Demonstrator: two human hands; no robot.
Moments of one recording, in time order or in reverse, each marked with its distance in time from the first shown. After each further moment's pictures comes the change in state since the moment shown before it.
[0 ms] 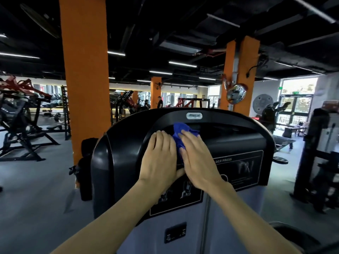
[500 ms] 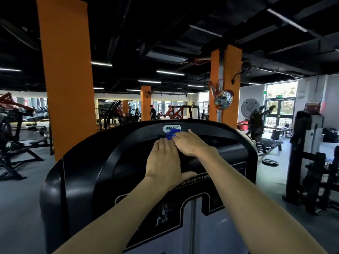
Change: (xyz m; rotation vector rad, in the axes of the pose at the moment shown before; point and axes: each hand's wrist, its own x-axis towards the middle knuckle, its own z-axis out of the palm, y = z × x) left_hand 0.096 0.065 -0.007 -0.083 -0.098 0.044; right_hand 0.121 0.100 -0.028 -0.219 -0.500 0.196
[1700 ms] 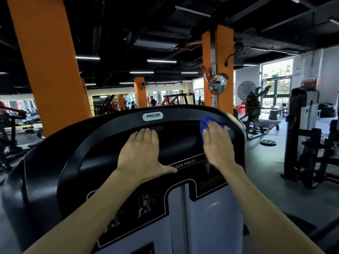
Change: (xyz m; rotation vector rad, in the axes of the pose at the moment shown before) left_hand 0.002 0.005 0.007 0.027 0.091 0.040; right_hand -0.090 0.115 0.054 0.252 0.619 0.293
